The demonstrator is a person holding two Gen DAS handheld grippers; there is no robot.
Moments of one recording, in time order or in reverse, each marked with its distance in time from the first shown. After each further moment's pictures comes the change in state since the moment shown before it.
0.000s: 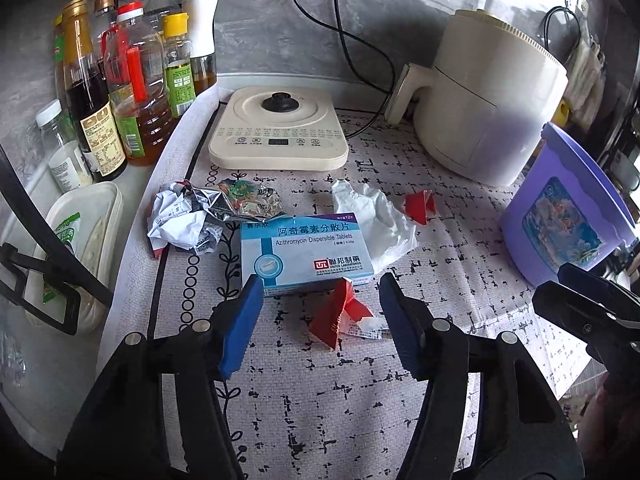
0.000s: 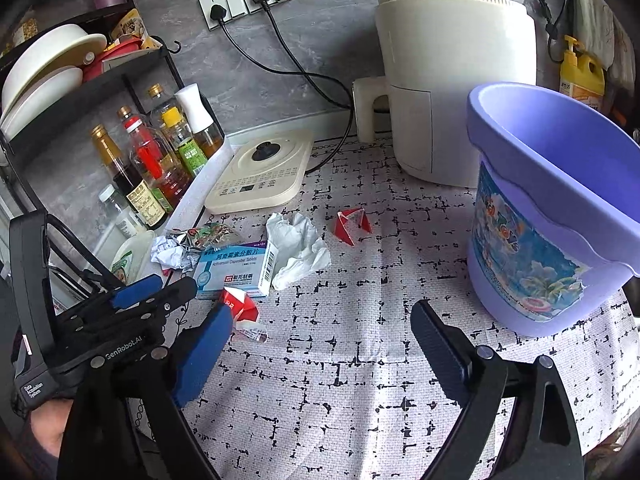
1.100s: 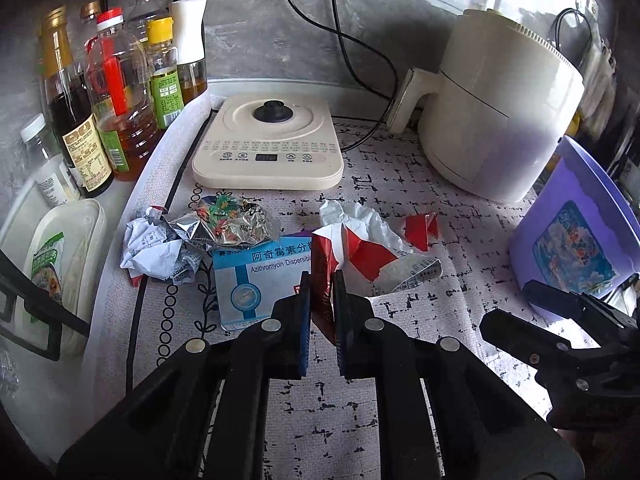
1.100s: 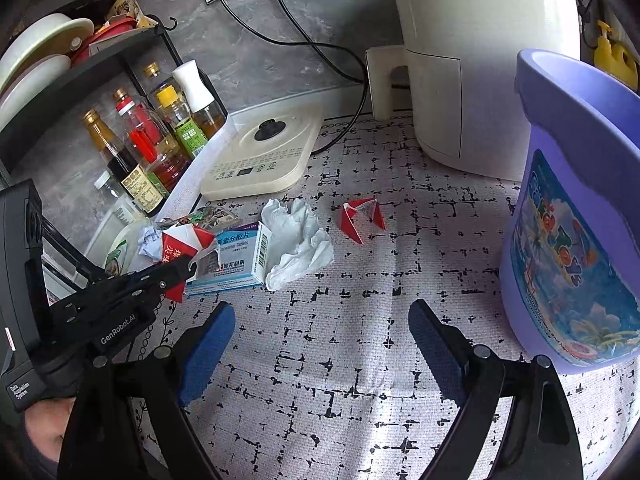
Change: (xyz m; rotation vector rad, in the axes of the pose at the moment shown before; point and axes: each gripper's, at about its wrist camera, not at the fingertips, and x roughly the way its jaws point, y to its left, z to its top) left arm 0.021 -0.017 0.028 -0.009 -0.025 0.029; right arm 0.050 -0.012 0.017 -0.023 0.074 0.076
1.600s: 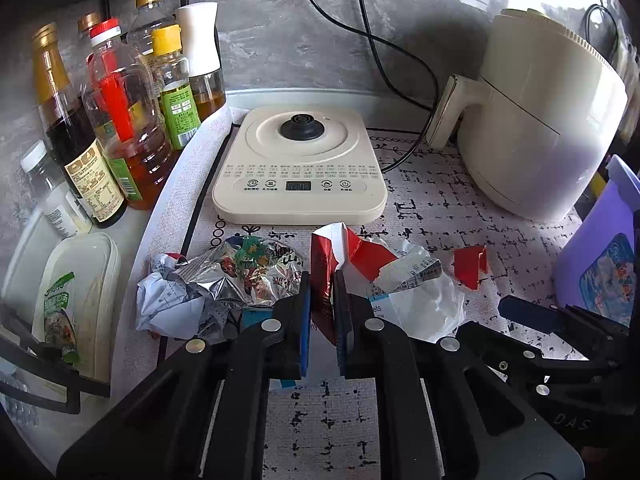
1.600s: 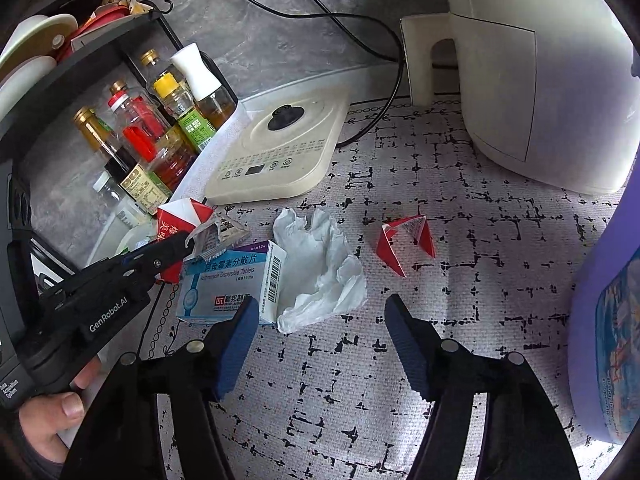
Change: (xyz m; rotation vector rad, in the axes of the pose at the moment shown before) left arm 0.035 0.014 0.030 0.015 -0.001 0.099; right arm 0.067 0.004 0.028 -0.002 0.065 0.097
